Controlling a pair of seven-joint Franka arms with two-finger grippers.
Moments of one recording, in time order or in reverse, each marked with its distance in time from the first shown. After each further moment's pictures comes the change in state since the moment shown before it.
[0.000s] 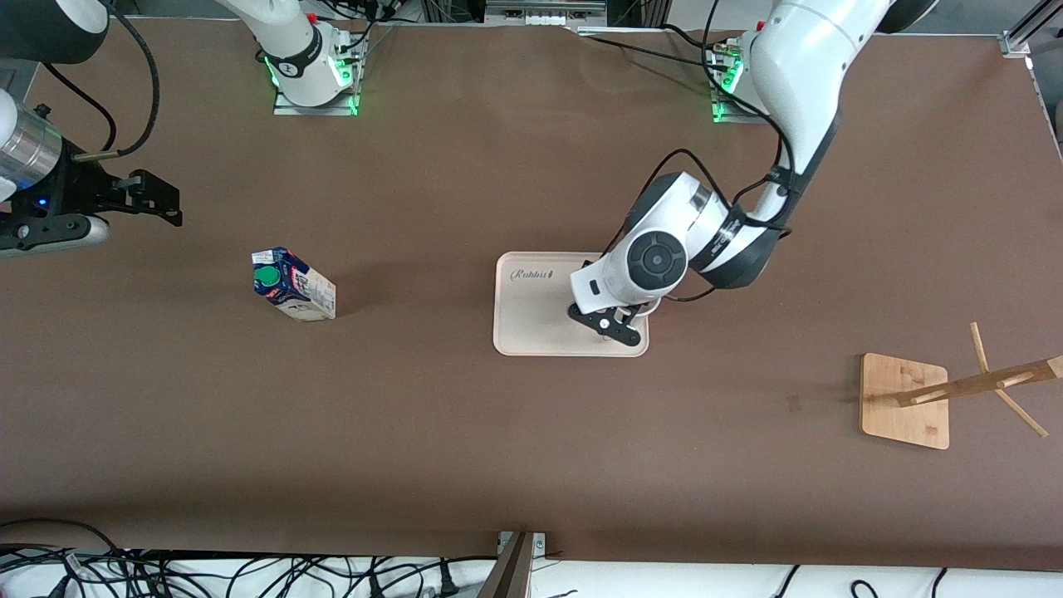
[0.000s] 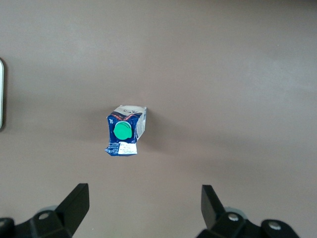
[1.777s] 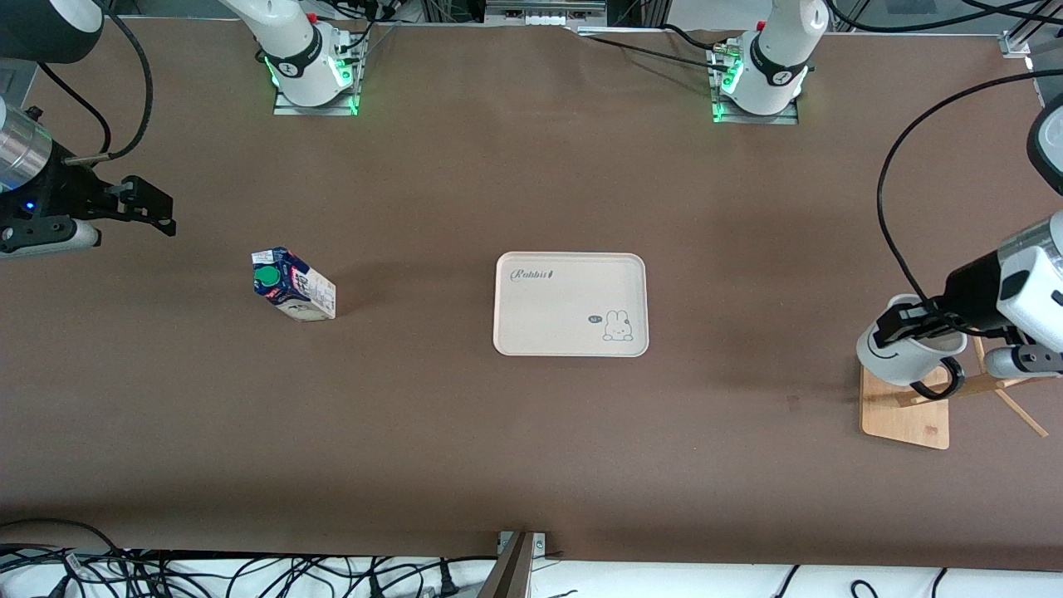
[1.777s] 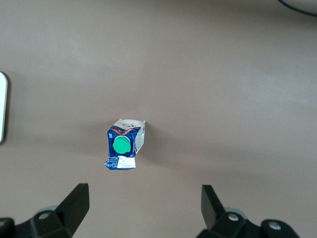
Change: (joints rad) left arm 0.334 -0.263 0.305 0.132 -0.327 -0.112 0.106; right arm -0.056 -0.001 0.058 -0.001 -0.001 0.057 0.000
